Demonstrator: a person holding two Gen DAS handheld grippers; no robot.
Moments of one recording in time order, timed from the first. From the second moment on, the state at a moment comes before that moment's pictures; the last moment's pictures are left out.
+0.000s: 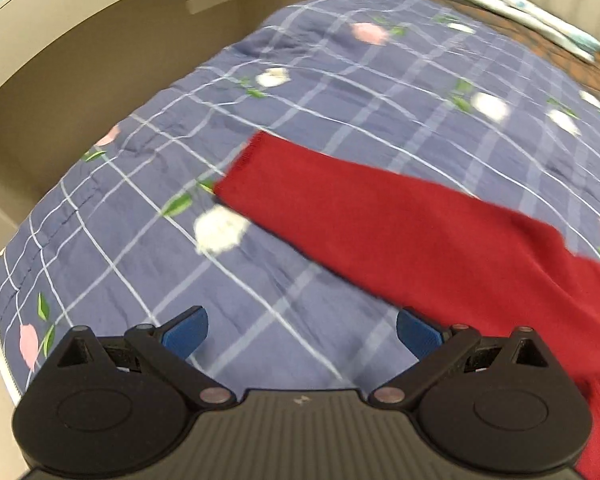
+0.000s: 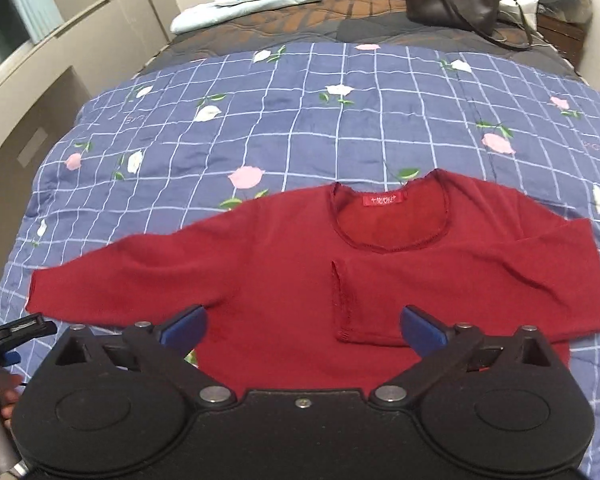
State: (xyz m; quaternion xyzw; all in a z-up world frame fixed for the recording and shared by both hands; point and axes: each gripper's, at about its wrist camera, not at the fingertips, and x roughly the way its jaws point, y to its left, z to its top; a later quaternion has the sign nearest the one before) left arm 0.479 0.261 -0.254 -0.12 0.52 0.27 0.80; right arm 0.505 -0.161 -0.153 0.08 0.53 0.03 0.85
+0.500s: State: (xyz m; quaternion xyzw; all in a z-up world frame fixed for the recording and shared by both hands) left arm 0.522 0.313 -0.307 -0.17 0.52 0.36 0.76; right arm 0.529 -0.130 -0.128 0.04 0.55 -0.03 0.83
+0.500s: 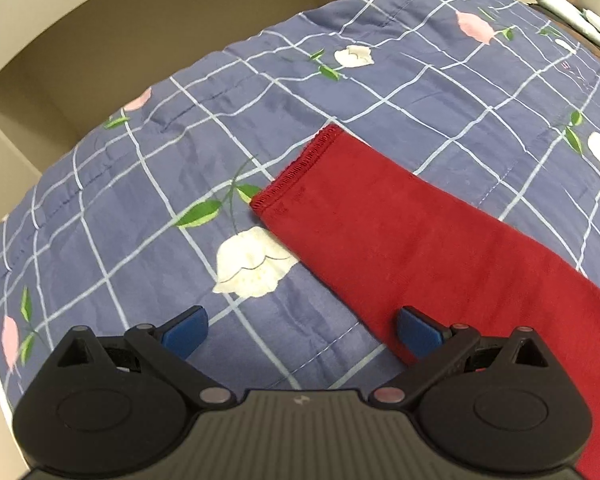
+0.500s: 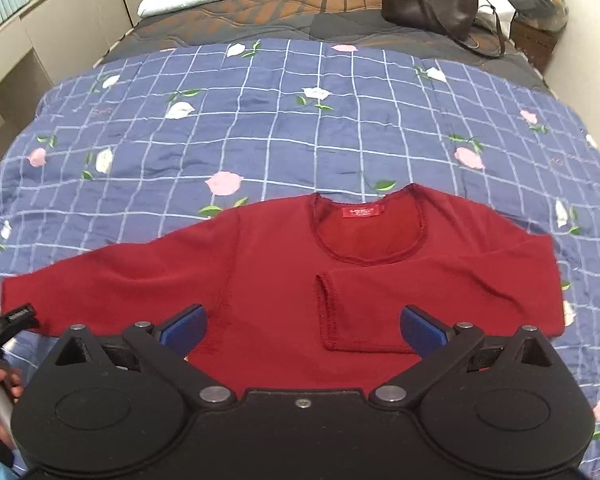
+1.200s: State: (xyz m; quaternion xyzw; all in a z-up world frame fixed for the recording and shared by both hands) left arm 0.537 0.302 -0.298 -0.19 0.50 0.32 0.78; right arm 0.534 -0.143 -0.112 0.08 0.54 -0.02 0.84
